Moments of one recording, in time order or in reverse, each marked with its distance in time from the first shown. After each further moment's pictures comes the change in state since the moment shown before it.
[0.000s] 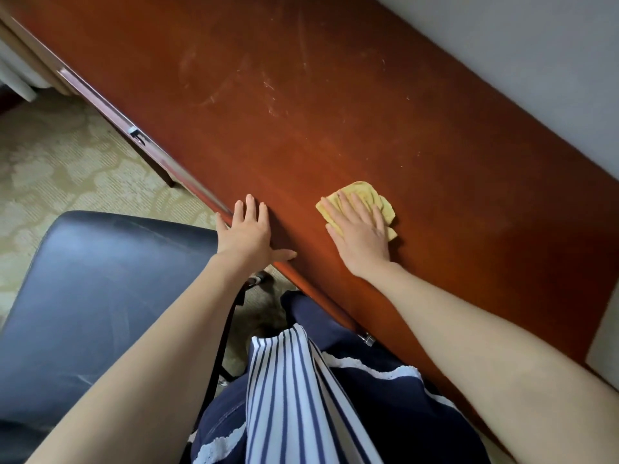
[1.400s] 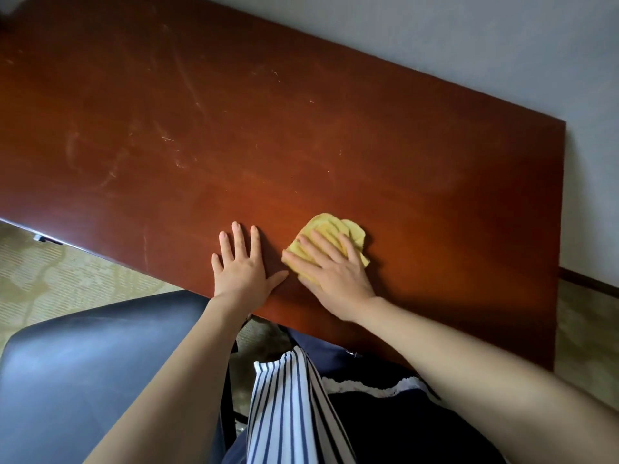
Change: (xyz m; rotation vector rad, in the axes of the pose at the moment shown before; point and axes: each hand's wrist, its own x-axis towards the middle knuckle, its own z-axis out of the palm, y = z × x) left_hand 0.038 0.064 0.008 0.095 0.028 0.190; right_hand -0.044 0.024 0.016 0.038 0.034 0.005
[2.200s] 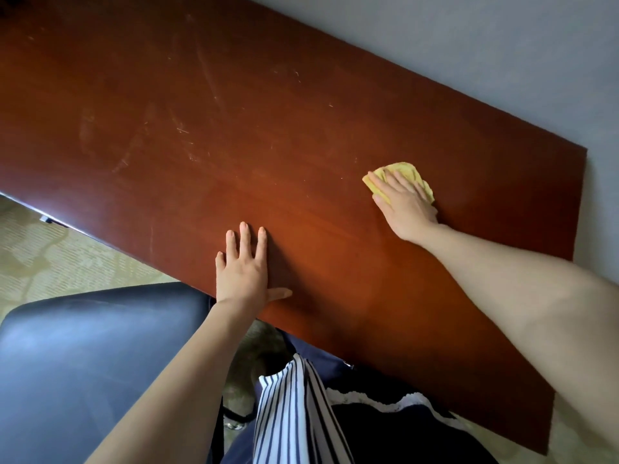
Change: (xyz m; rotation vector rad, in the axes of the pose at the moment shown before) left_hand -0.004 0.002 -0.005 0.104 0.018 0.014; right_hand 0.062 0.142 -0.052 0.073 -0.061 0.347
